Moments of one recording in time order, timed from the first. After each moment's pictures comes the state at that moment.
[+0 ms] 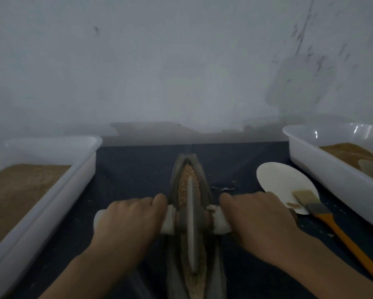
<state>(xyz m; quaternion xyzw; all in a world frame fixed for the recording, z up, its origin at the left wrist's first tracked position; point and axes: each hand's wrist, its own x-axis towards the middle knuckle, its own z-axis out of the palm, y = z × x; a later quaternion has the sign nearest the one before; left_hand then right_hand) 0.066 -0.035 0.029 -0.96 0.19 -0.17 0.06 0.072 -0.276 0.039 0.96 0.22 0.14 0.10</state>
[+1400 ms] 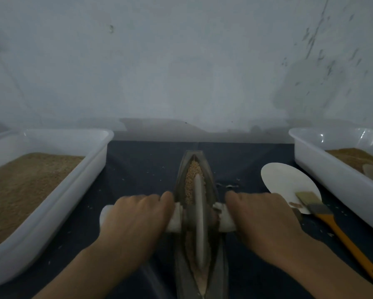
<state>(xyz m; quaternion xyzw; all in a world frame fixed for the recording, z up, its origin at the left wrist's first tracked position) 0.047 -0.038 0.034 -0.98 0.16 -0.13 0.08 0.060 -0.275 0.037 0.94 0.25 0.22 0.09</state>
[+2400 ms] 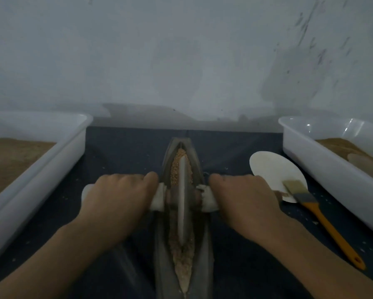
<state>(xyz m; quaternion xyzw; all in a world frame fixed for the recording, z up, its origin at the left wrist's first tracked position) 0.070 -0.035 0.027 -0.97 0.15 -0.18 0.12 0.076 -0.271 0.035 0.95 0.22 0.19 0.13</state>
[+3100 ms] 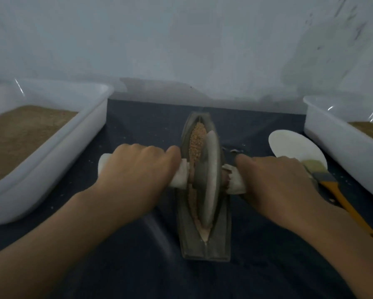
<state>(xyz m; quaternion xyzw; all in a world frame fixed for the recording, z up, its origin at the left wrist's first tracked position) 0.038 -0.037 0.034 -0.94 0.17 -0.23 0.18 0.050 -0.281 0.034 0.93 0.25 0.23 0.11</state>
